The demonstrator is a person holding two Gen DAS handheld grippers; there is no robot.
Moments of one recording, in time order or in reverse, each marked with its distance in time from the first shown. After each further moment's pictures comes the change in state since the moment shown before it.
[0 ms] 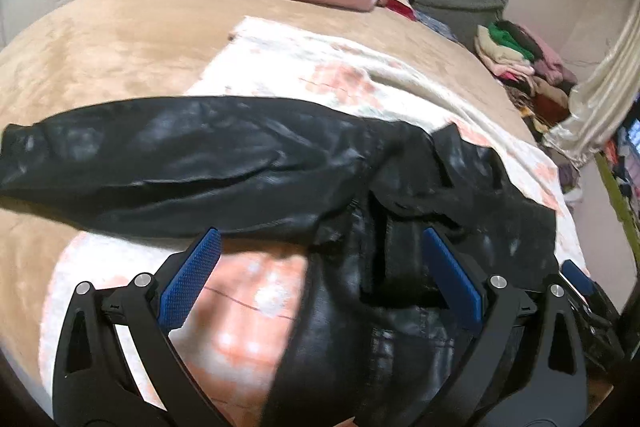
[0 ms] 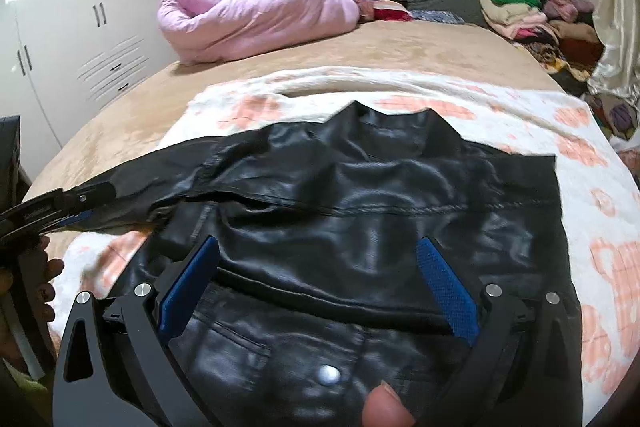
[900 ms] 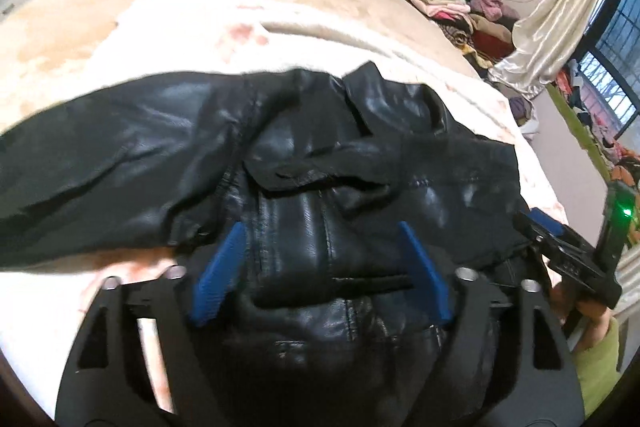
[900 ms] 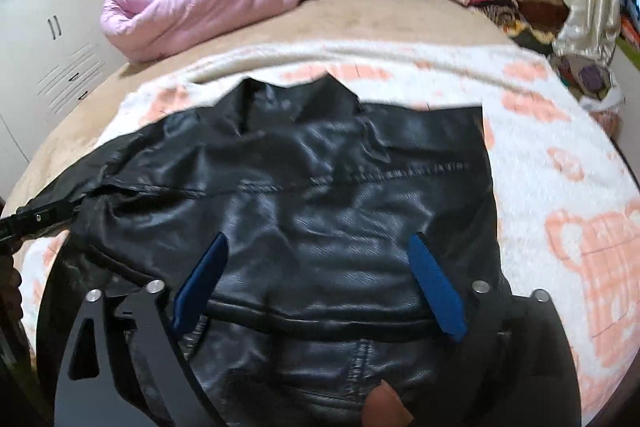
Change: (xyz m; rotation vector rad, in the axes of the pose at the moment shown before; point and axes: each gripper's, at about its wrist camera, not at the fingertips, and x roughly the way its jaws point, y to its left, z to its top) left arm 0.046 -0.075 -0.014 0.202 0.132 -0.198; right arm 0.014 -0.116 -0.019 0.105 0.054 -0.103
